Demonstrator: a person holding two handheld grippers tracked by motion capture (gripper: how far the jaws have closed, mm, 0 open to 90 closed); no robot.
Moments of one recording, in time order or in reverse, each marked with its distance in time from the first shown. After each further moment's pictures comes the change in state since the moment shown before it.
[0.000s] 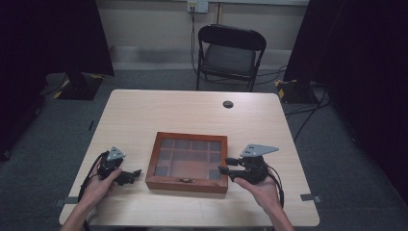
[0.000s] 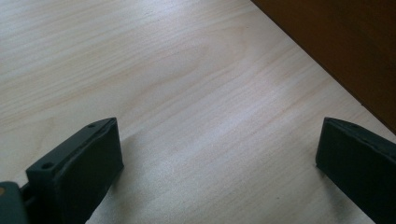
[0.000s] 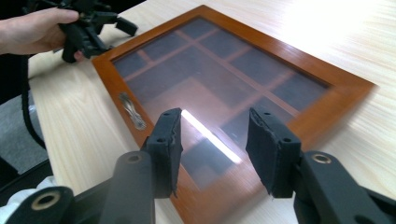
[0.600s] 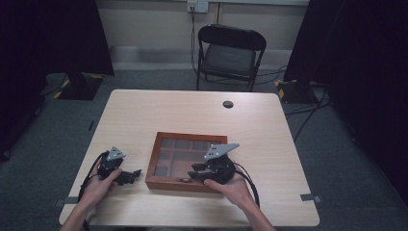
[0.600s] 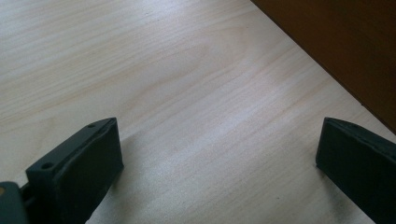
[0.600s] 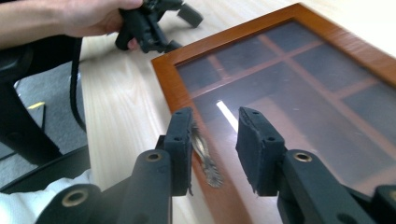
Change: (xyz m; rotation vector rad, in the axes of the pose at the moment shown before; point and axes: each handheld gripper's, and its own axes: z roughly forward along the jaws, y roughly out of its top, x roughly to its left) left arm 0.000 0.000 0.000 -0.003 -0.001 -0.005; right arm 0.043 0.028 0.066 0.076 0.191 -0.124
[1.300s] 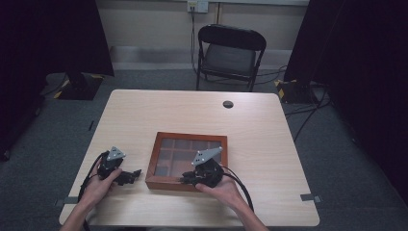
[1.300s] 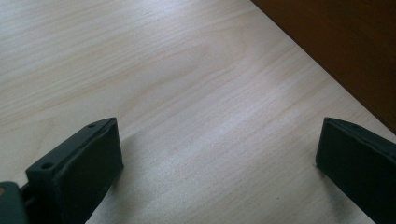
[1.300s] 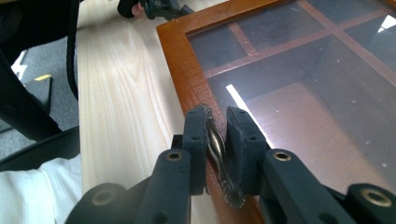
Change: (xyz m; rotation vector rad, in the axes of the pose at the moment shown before) left arm 0.000 0.000 0.000 0.000 0.000 0.000; right arm 0.002 -0.009 0.040 0.092 0.054 -0.049
